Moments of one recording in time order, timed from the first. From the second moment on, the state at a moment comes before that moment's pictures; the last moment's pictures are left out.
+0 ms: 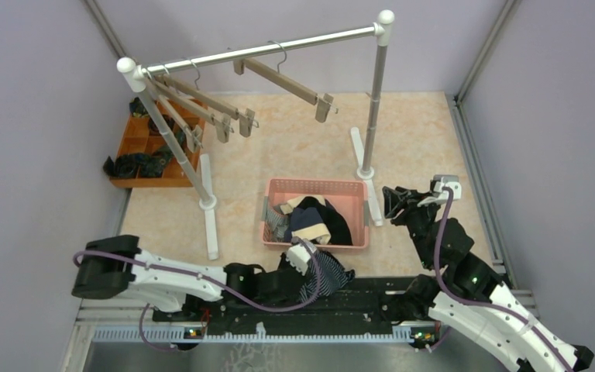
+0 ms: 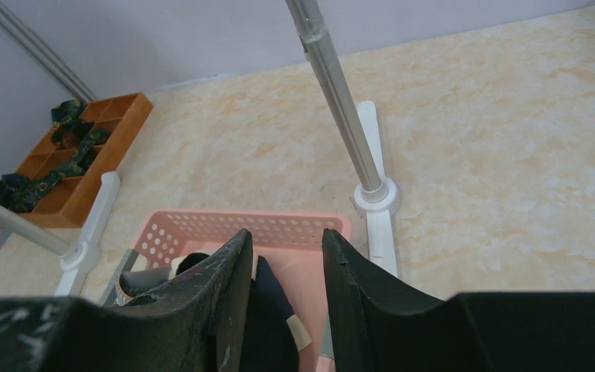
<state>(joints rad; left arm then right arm) -1.57 1.34 0.54 0.07 -0.58 -0.63 0.82 0.31 0.59 -0.30 0.62 0.33</state>
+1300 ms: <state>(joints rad) -1.27 1.39 0.65 0.74 -0.65 0.13 0.82 0.29 0.55 -0.22 0.61 0.31</state>
